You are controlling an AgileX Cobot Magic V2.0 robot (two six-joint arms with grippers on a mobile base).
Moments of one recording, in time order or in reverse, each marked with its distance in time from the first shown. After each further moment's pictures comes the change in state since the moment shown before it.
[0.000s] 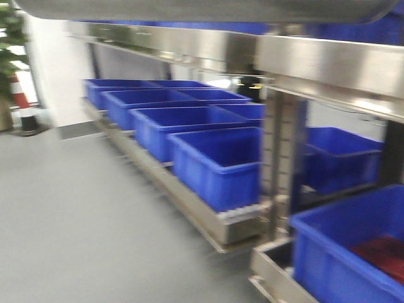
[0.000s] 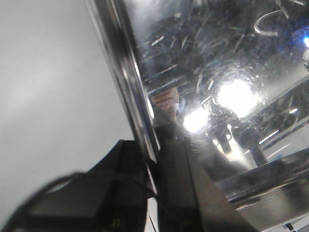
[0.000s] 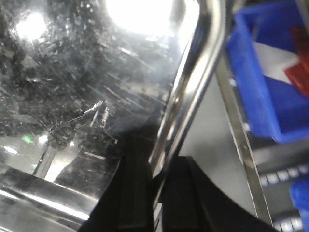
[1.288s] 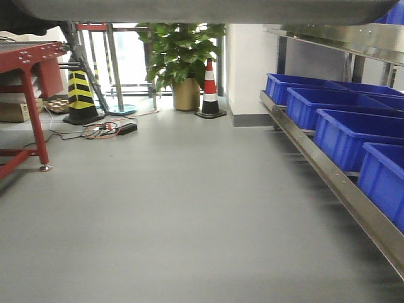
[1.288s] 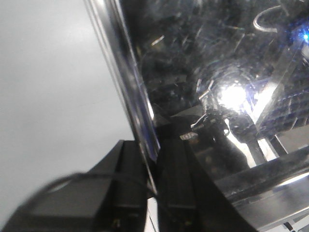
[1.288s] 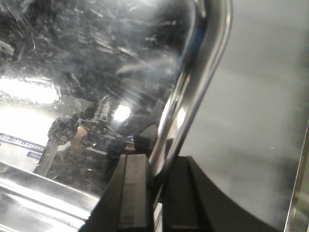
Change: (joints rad) left arm 0.000 0.000 0.000 0.000 0.000 0.000; right arm 0.000 0.000 0.000 0.000 0.000 0.000
